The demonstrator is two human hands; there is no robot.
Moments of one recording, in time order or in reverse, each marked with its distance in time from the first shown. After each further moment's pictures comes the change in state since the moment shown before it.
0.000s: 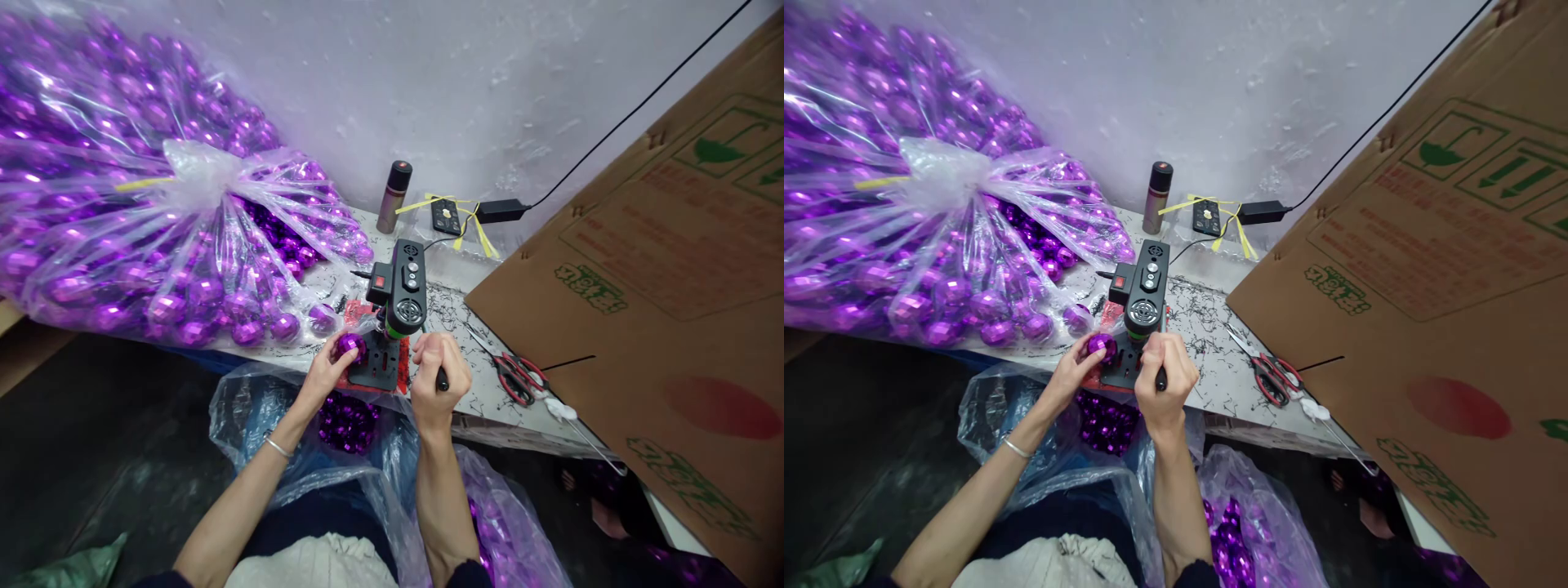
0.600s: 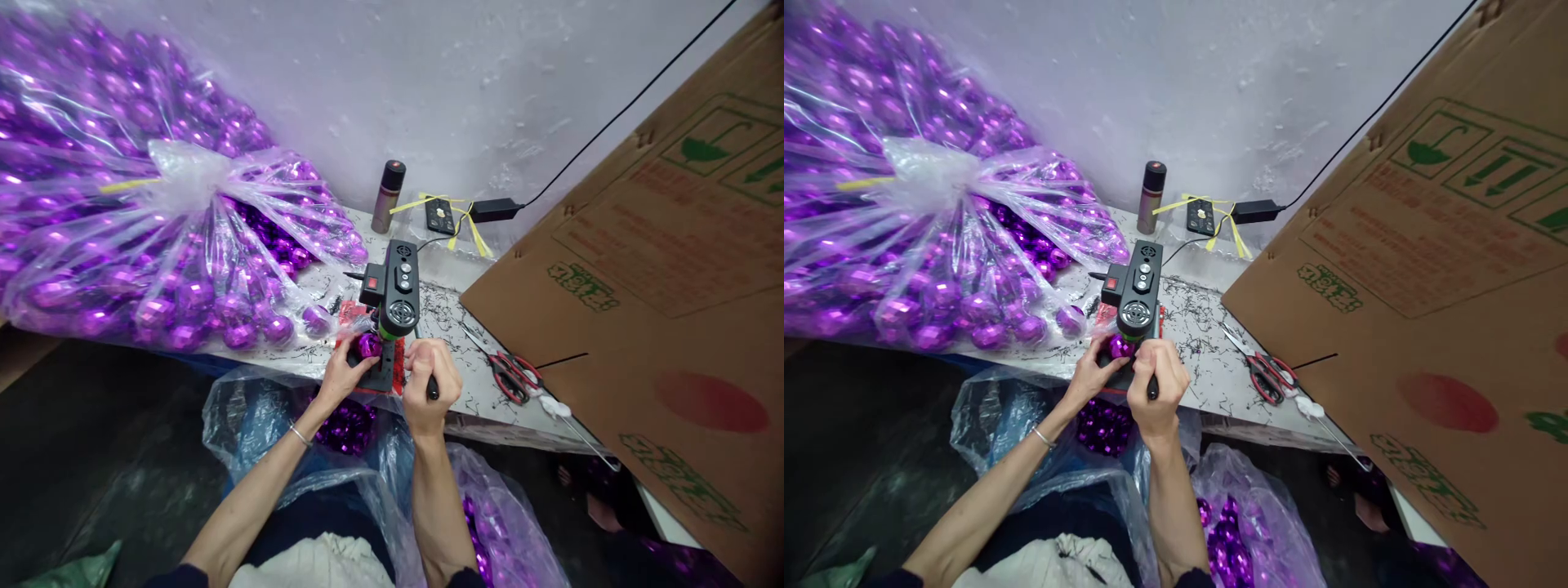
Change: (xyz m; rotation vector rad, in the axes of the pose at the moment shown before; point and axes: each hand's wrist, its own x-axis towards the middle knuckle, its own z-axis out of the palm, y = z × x) left_hand 0.014 -0.027 0.036 0.263 0.044 0.244; right_hand -0.006 0.002 -0.002 -0.003 -0.015 -0.028
